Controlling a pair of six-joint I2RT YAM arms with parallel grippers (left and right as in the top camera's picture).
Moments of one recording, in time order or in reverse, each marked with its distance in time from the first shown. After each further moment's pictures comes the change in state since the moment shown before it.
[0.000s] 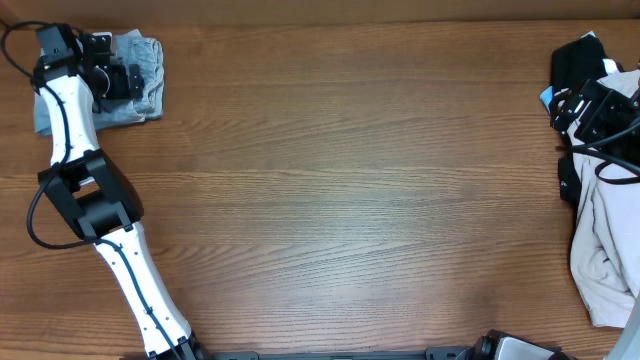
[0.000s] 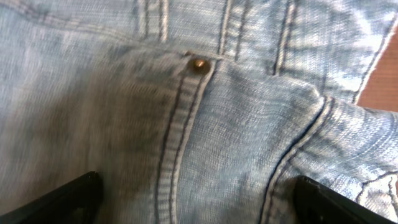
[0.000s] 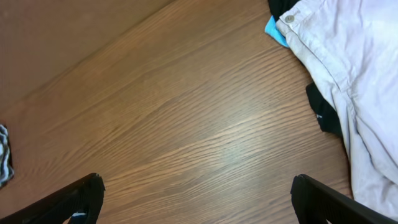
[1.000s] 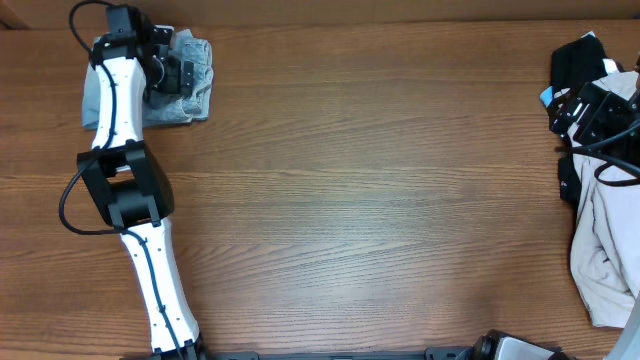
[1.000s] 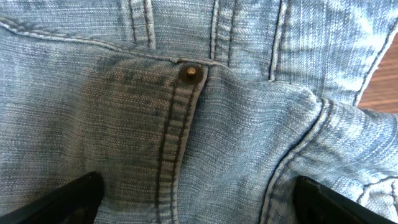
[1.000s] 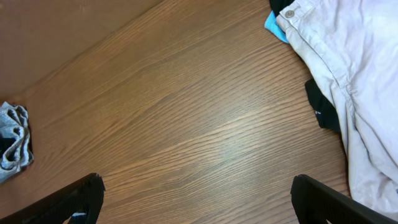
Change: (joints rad) left arm -0.191 -0.037 -0.039 -0.055 -0.101 -0.014; right arm 0.000 0.000 0.000 -0.024 0.000 -0.015
